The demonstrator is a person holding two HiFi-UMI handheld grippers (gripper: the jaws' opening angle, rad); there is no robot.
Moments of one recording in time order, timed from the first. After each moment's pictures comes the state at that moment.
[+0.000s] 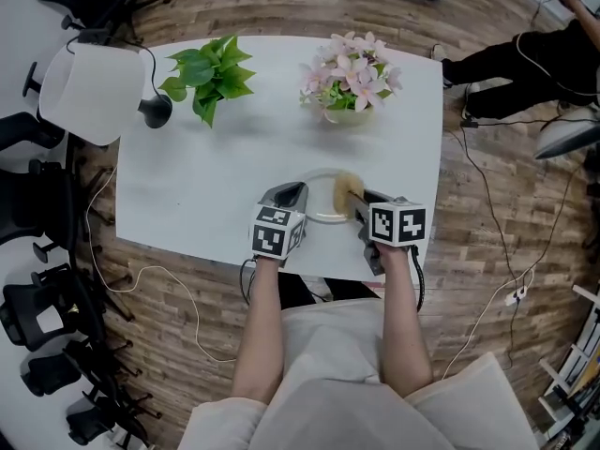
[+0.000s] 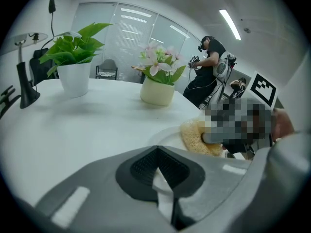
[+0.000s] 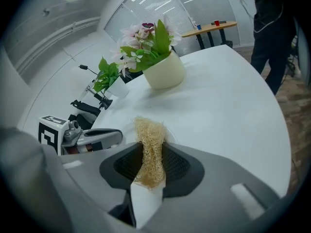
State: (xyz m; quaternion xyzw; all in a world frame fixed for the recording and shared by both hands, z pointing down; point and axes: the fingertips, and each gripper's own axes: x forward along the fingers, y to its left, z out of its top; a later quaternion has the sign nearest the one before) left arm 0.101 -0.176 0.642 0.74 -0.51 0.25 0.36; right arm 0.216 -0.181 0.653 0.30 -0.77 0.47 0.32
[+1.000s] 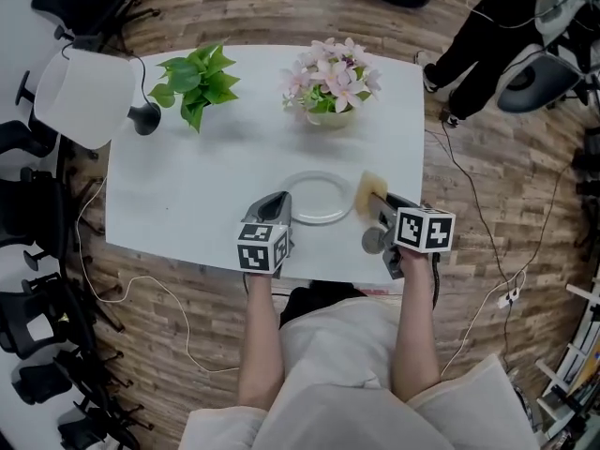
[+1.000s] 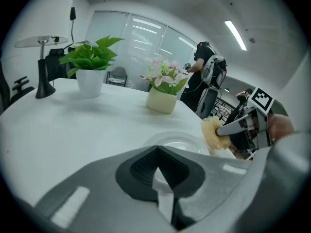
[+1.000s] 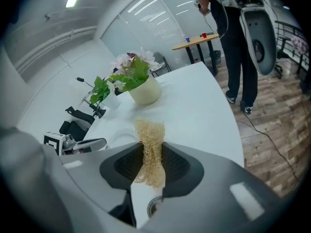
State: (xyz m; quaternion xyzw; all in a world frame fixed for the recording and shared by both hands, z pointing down) left arm 0.102 -0.162 0.626 0.72 -0.56 0.19 0.36; right arm 0.298 -0.201 0.628 0.35 -0.76 0.46 0.28
